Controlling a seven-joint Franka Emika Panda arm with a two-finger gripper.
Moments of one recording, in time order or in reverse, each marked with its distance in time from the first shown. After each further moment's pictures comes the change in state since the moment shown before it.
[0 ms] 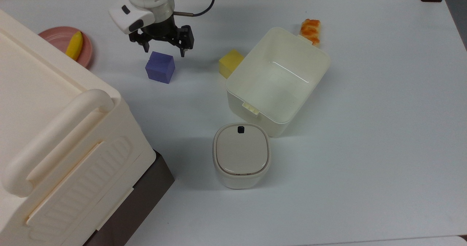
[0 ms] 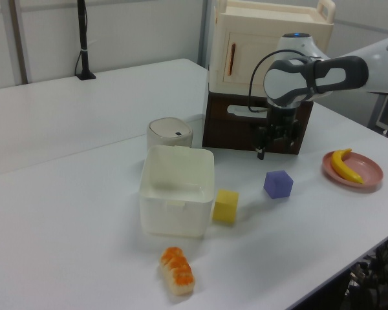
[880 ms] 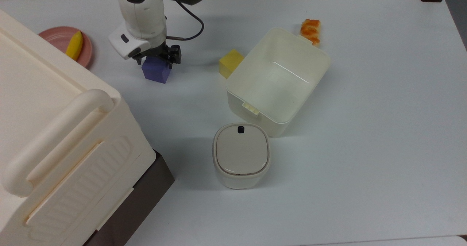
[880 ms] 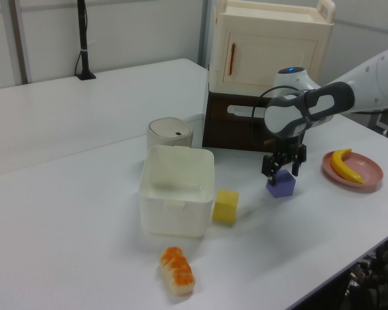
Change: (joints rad) arm 0.002 0.118 -0.052 -0.086 -0.093 0.119 -0.036
